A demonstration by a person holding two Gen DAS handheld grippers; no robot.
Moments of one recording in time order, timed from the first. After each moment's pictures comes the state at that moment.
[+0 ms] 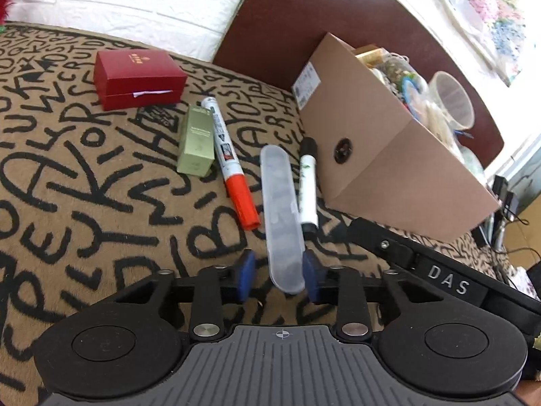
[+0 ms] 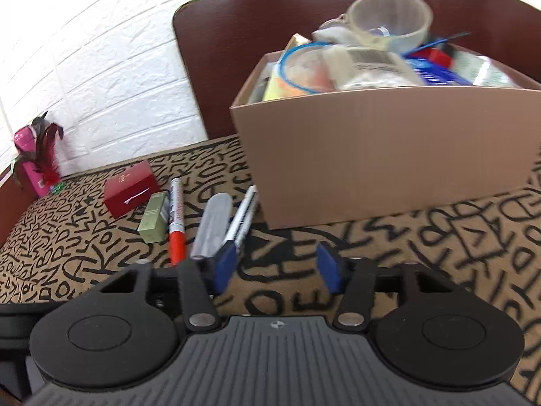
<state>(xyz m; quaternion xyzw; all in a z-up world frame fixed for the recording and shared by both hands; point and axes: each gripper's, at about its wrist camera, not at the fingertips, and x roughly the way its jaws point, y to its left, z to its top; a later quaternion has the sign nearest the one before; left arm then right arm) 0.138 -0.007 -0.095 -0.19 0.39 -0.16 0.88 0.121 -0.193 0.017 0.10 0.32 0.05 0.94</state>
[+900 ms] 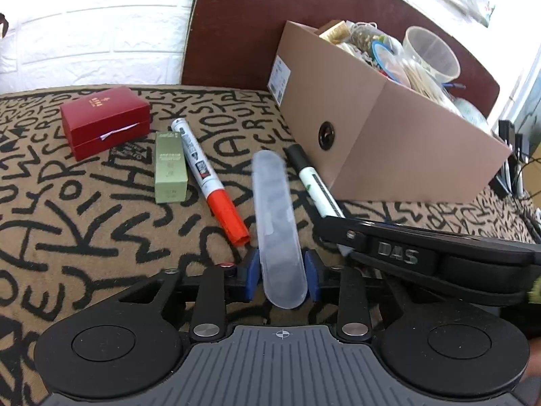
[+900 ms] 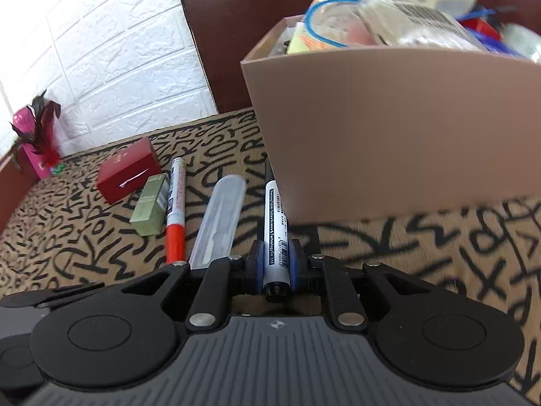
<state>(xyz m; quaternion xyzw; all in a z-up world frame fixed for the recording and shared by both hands) 0.135 -0.034 -0.090 -0.07 0.38 -0.18 0.90 0.146 -0.189 -0.006 0.12 0.36 0.08 0.92</state>
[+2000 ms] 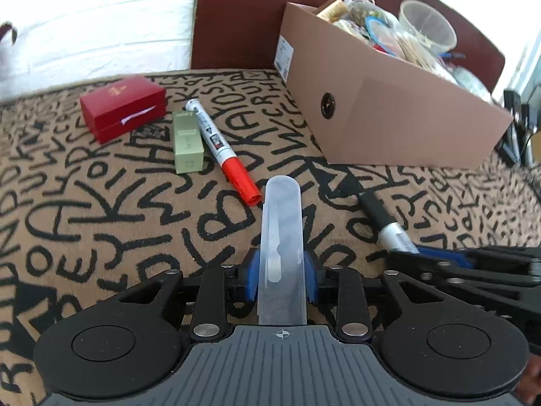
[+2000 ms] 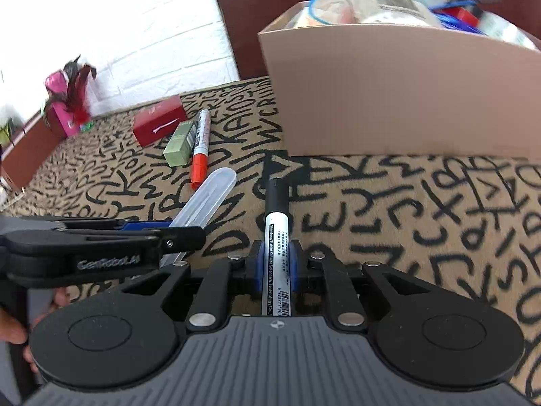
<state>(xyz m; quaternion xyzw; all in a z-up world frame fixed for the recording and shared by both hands) 0.115 -0.039 -0.080 -0.03 0.42 -0.17 0.89 0.085 -0.210 0.001 0.08 0.38 0.11 0.91</state>
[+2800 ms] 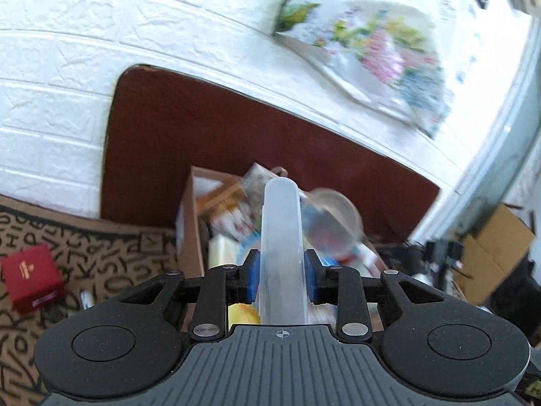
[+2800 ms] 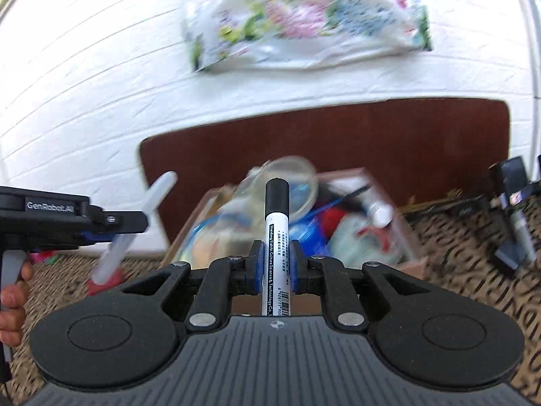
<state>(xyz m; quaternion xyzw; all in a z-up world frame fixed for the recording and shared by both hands) 0.210 -0.103 0.073 -0.15 0.29 -0.22 0.92 0.104 -0.341 0.136 0.09 0.18 0.01 0.98</state>
